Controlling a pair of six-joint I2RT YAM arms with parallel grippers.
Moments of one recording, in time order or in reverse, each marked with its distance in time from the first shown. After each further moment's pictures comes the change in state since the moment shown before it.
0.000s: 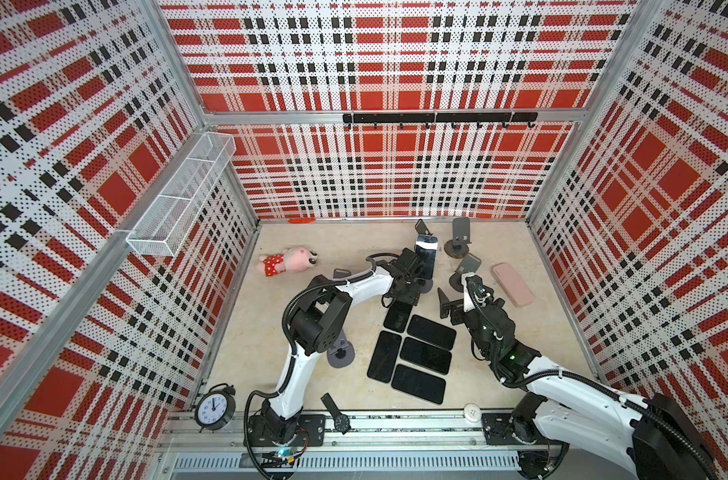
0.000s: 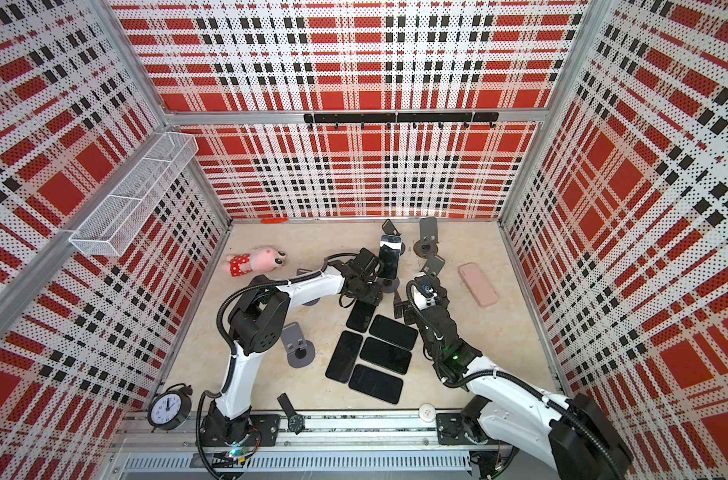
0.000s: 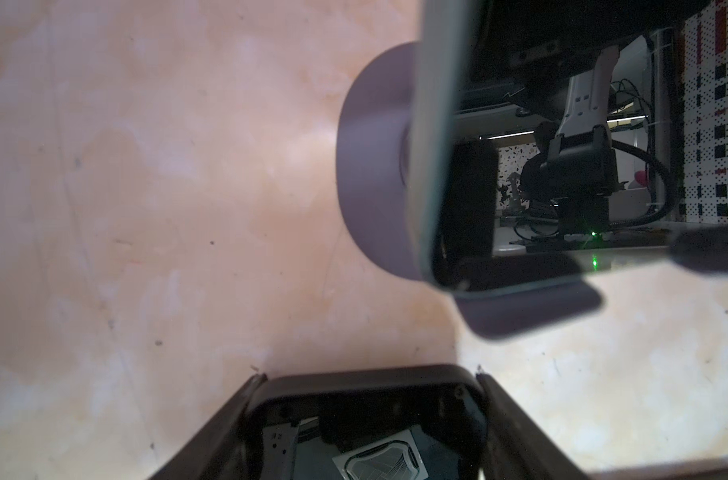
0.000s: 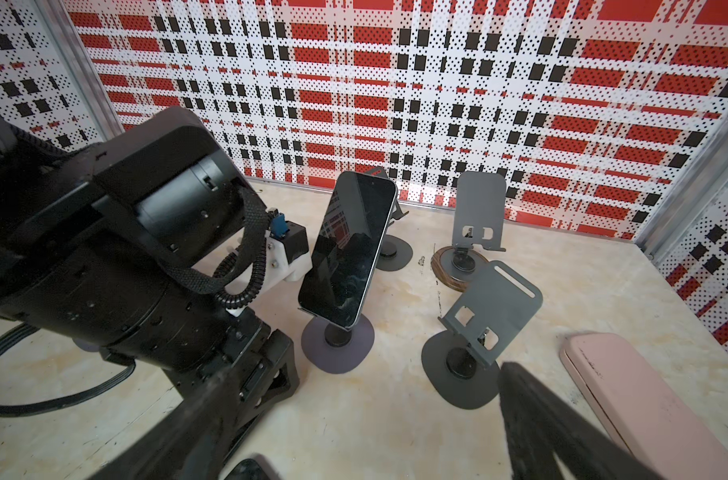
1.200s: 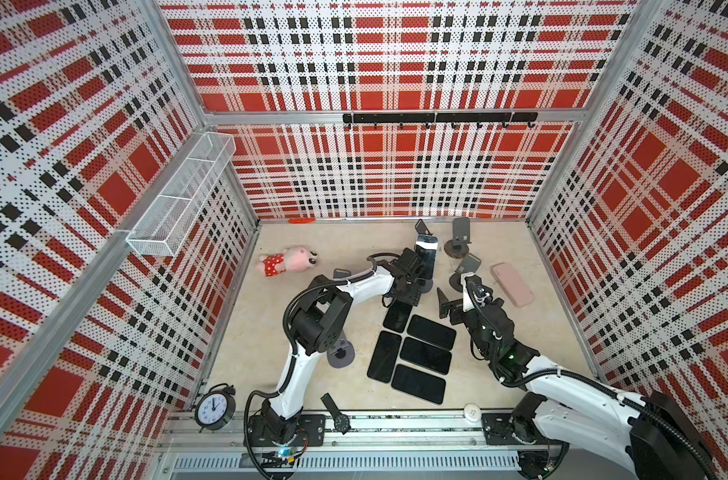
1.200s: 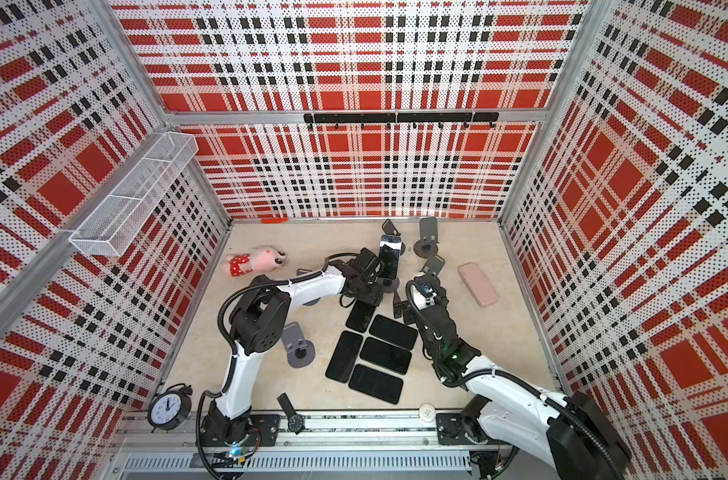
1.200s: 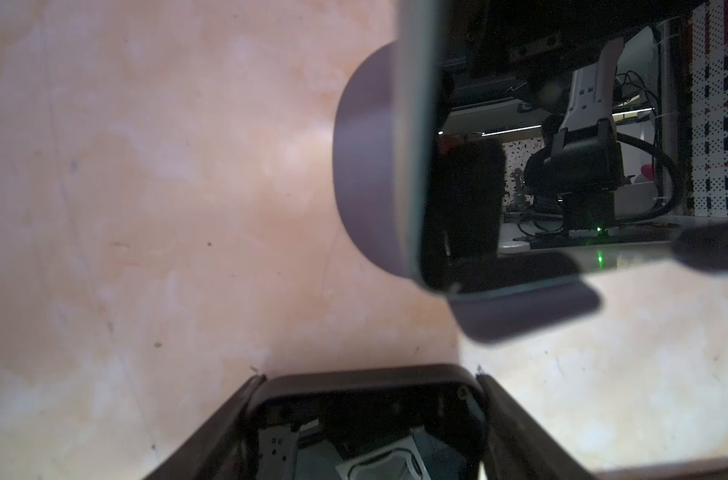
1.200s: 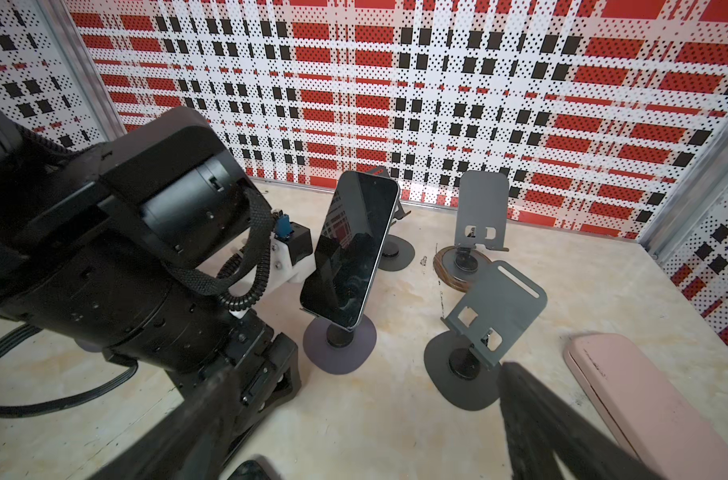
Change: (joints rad) left arm -0.005 0.006 0.014 -0.015 -0.003 0.009; right arm 0.000 0.013 0.000 0.014 -0.004 0.003
